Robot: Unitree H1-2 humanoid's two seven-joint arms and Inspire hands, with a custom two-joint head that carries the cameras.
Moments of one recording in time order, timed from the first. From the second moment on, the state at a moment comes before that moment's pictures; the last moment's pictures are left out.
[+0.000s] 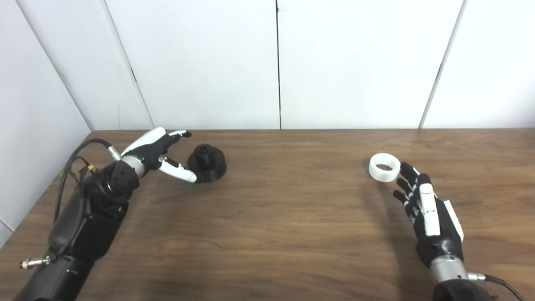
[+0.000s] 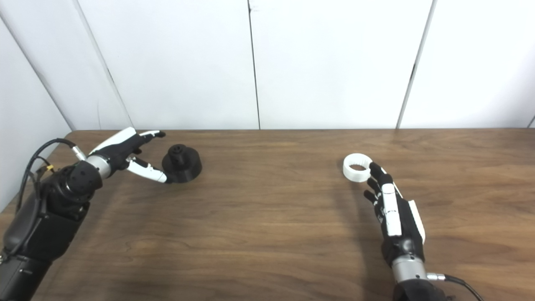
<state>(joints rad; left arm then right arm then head) -0.52 0.59 -0.15 0.07 0.58 0.47 -0.58 -0.07 -0.03 -0.06 -0.22 0.06 0.24 -0.03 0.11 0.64</state>
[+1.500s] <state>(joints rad) -0.62 0.53 -0.26 0.30 0.63 0.46 -0.47 -0.05 -0.07 -0.05 -0.24 0.06 0.23 0.00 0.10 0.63</state>
